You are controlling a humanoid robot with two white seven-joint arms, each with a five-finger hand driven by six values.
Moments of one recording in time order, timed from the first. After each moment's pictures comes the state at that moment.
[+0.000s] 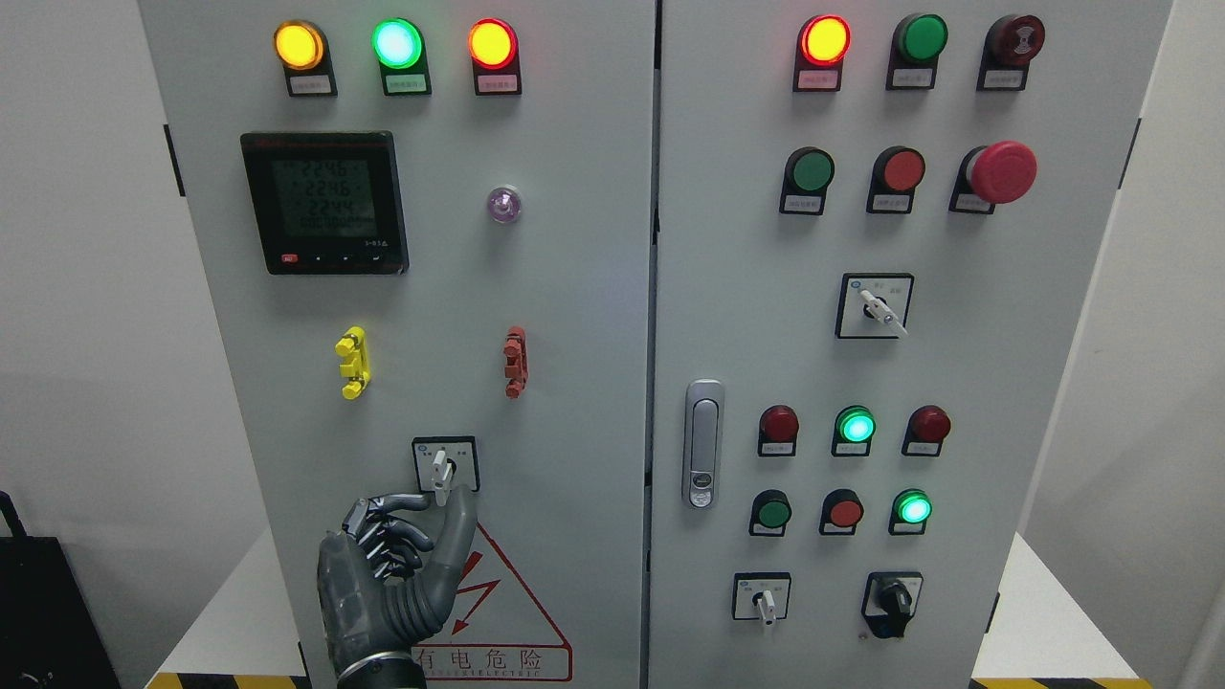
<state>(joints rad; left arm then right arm) -0.30 -0.14 -0.21 -1.94 -0.23 0.46 0.58 0.10 0.12 -0.19 -0.11 0.07 0.06 -0.02</state>
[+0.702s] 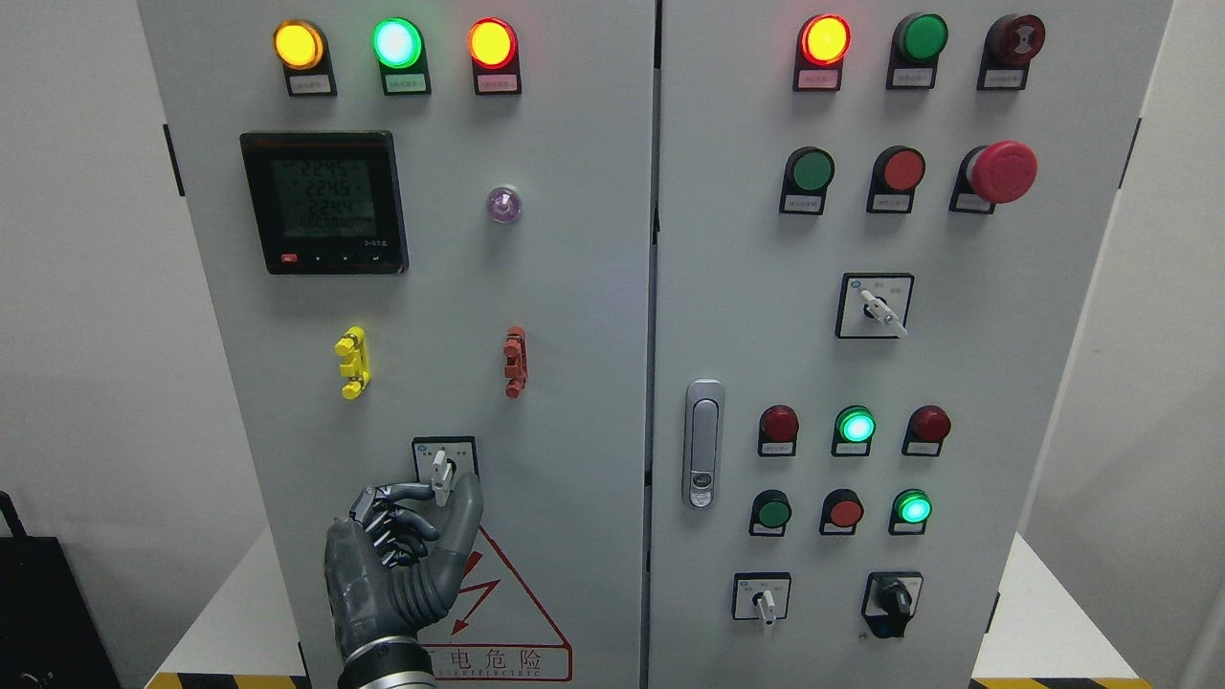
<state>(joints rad) -0.33 -0.14 -0.21 -1.93 -0.22 0.48 0.58 0.10 0.12 -0.19 -0.11 0.07 0.06 -0.02</state>
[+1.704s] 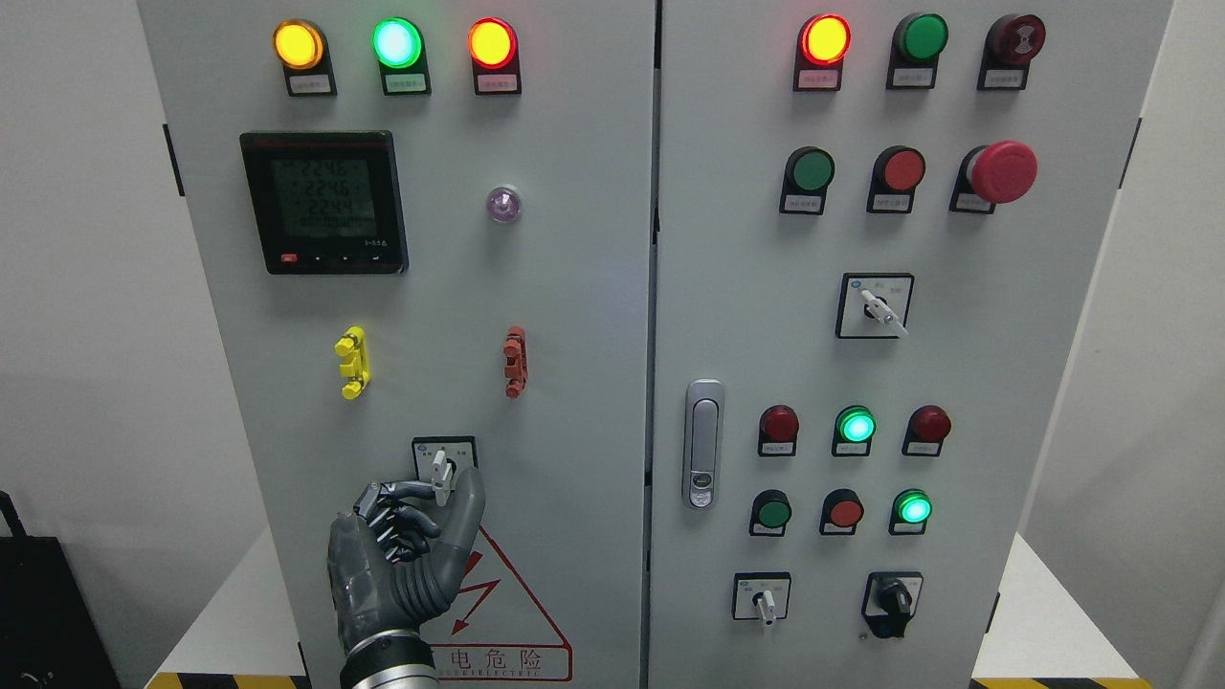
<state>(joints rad) -0.34 -0.14 -0.20 -1.92 -0.22 0.50 0.58 0.10 0.12 -0.19 -0.11 0.07 0.06 -0.02</state>
